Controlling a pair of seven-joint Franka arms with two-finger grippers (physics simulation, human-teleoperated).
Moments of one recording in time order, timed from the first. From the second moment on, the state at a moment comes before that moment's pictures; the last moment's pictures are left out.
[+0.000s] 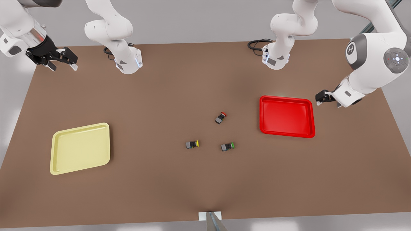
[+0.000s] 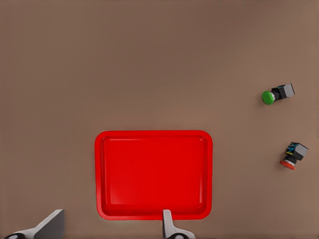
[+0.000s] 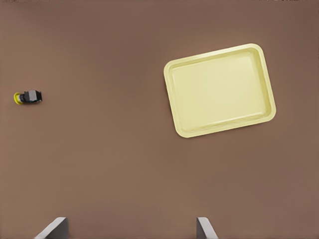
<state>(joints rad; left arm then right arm) -0.16 0.04 0.14 -1.62 0.00 1.59 0.13 0.11 -0.36 -0.12 -1.75 0.00 1.42 0.03</state>
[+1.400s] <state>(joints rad) -0.59 0.56 -0.22 -1.79 0.08 2.20 -0.11 0.34 0.91 0.32 -1.33 -0.13 2.22 -0.94</state>
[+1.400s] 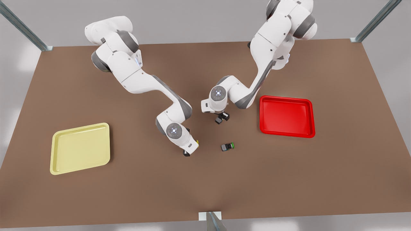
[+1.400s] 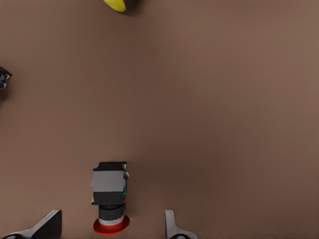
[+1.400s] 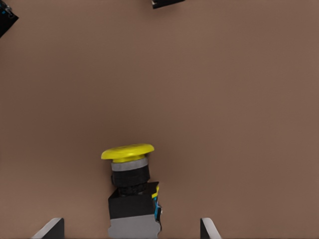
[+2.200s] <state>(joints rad) -0.59 0.67 -0.19 -1.80 0.13 2.32 -0.12 0.35 0.96 0.33 -1.33 -0.13 2.27 -0.93</state>
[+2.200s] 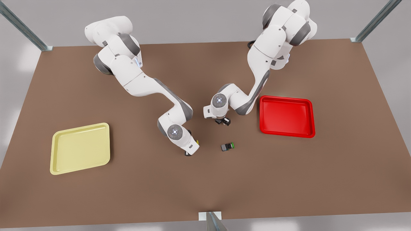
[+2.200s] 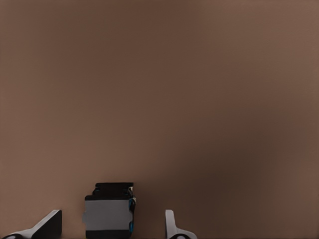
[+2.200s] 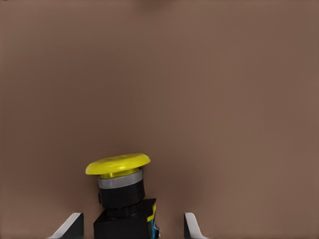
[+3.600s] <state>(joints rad) -0.59 0.70 -0.19 -1.72 0.13 2.24 -0.12 -0.49 0.48 0.26 -1.99 -0.34 2.35 -1.41</state>
